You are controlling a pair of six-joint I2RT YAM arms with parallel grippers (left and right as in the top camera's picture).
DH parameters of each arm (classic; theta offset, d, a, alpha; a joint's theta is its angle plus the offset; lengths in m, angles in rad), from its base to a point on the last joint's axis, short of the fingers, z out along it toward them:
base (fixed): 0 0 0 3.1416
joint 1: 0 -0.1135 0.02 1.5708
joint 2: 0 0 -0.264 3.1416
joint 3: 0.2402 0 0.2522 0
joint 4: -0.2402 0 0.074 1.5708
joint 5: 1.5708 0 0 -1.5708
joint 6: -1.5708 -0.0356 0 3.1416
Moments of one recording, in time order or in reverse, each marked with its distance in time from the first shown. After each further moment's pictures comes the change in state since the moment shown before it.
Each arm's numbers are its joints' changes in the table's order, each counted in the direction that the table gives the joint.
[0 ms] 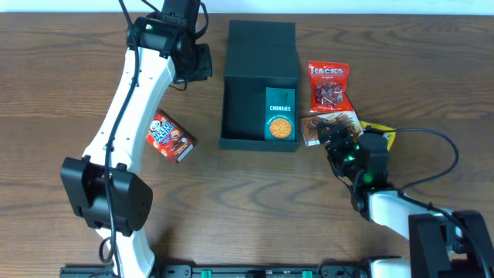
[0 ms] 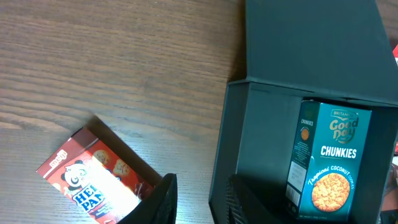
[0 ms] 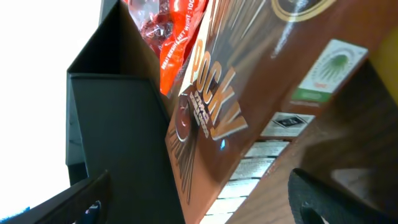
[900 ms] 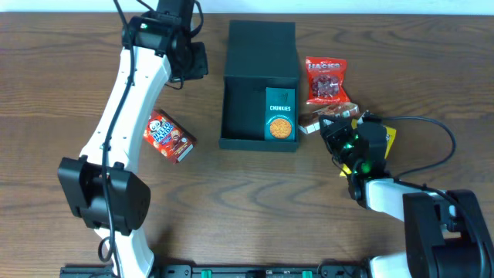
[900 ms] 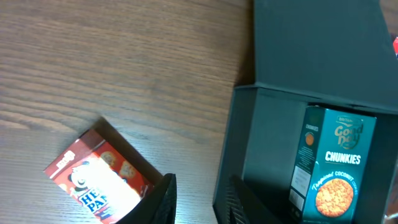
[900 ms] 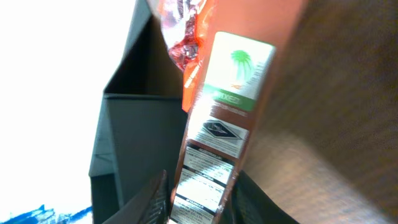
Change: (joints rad) left arm -0.029 0.000 0.000 0.003 0.000 0.000; right arm 0.002 0.102 0.075 0.134 -0.019 0.007
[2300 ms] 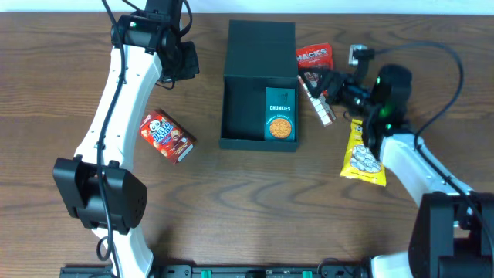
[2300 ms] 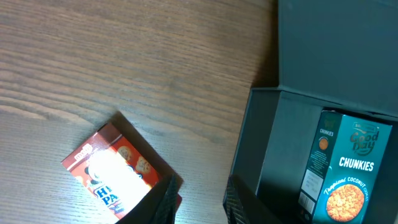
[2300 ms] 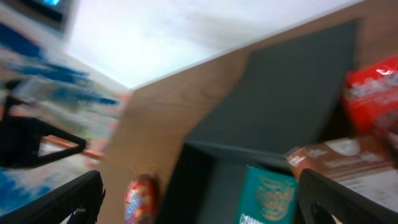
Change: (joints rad) left arm -0.037 0.000 0.000 -0.024 0.000 0.007; right arm 0.060 0.000 0.520 -0.422 -0.442 0.595
